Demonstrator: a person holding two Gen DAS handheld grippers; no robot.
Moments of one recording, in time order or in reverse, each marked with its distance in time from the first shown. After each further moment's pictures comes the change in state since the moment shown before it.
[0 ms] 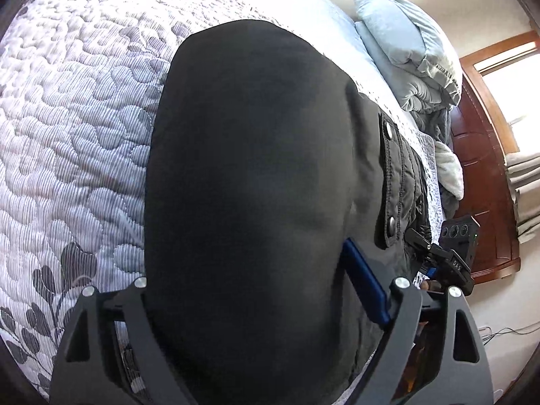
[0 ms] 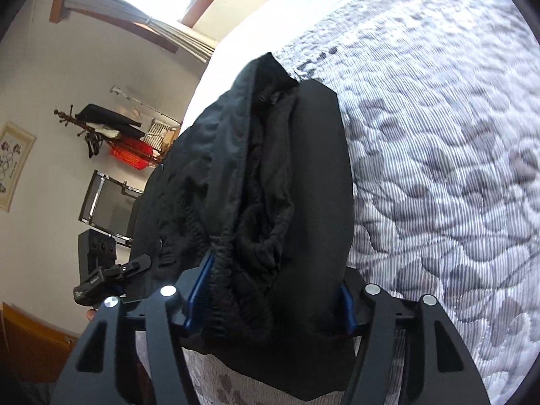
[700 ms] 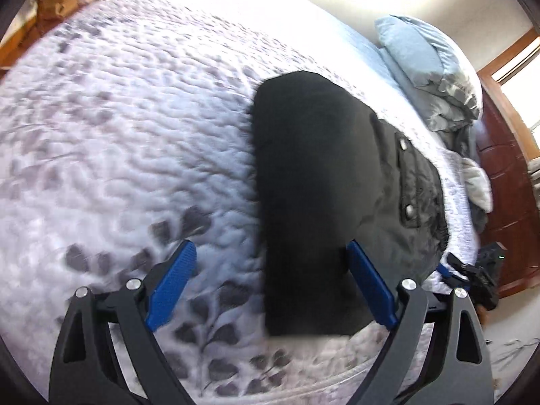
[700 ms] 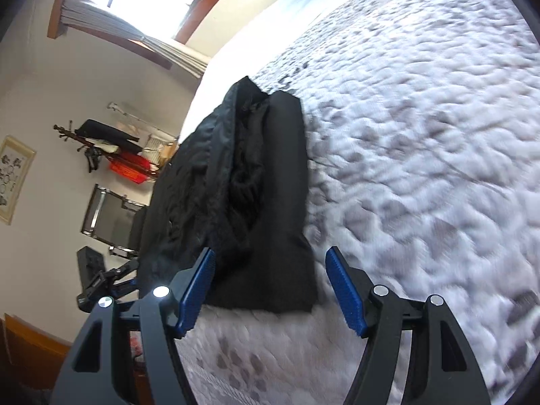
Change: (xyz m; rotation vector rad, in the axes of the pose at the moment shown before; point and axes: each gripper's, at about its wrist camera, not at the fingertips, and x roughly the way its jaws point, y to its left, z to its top) left arm -0.078 0.020 -0.038 0.006 -0.152 0.209; right arm -0.067 -0.009 -0.037 0.026 -0.060 -0.067
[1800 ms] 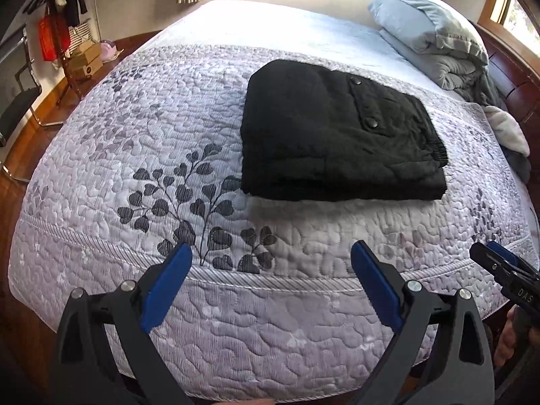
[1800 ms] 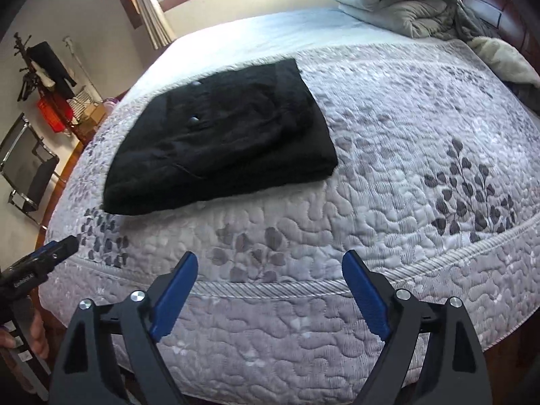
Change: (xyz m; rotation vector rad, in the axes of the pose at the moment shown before) left arm -0.083 -0.085 -0.119 0.184 -0.093 0.272; right arm -0.042 0.155 -0.141 -0.260 -0.084 -0.499
